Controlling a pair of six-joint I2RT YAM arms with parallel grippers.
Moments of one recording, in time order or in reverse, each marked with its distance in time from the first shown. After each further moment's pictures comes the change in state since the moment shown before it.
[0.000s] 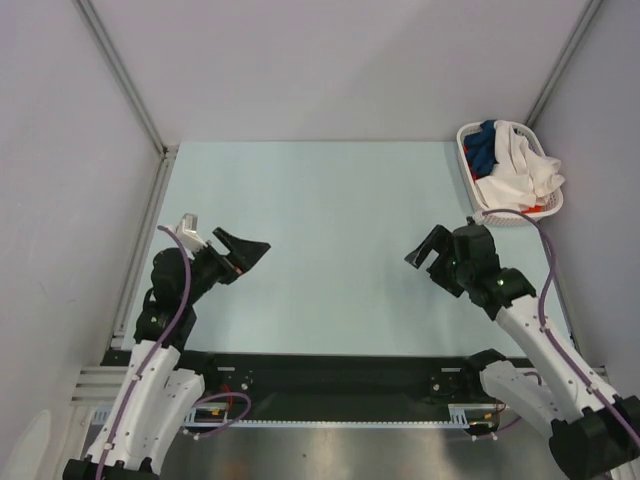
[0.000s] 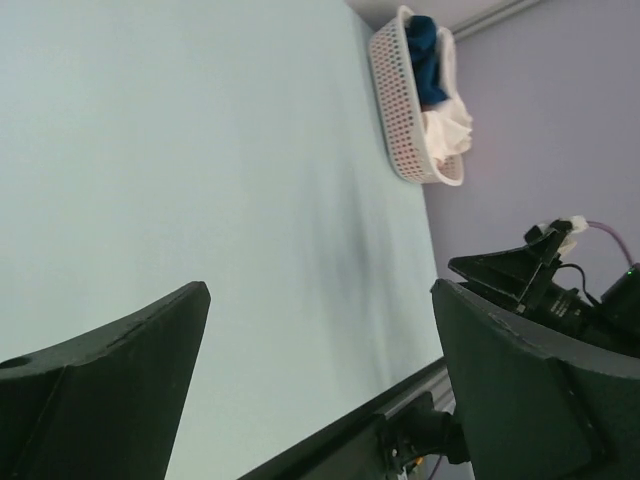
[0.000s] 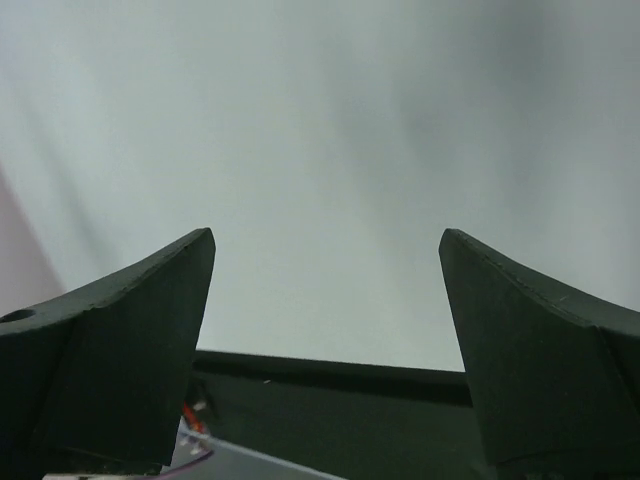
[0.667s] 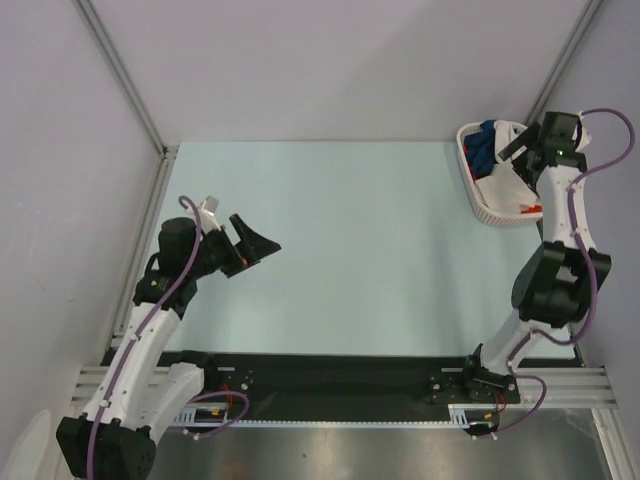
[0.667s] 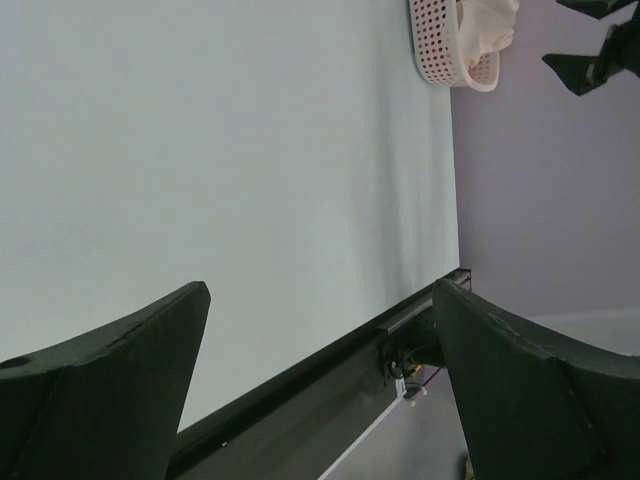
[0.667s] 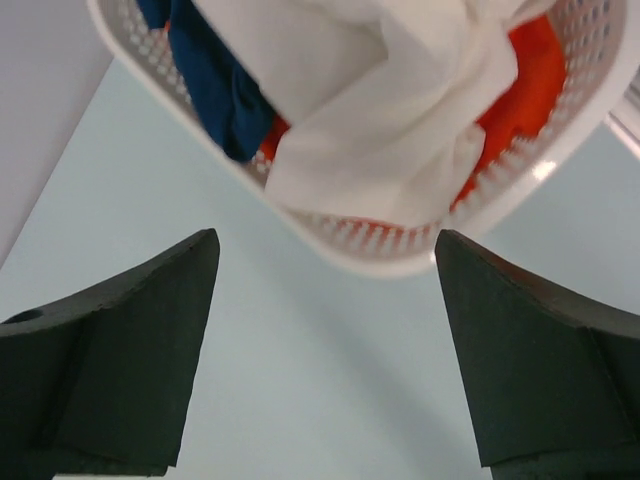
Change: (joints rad) left arm 0.001 0.251 0.216 -0.241 0.149 0.130; right arm -0.624 0.860 0.923 -0.057 0.130 -0.335
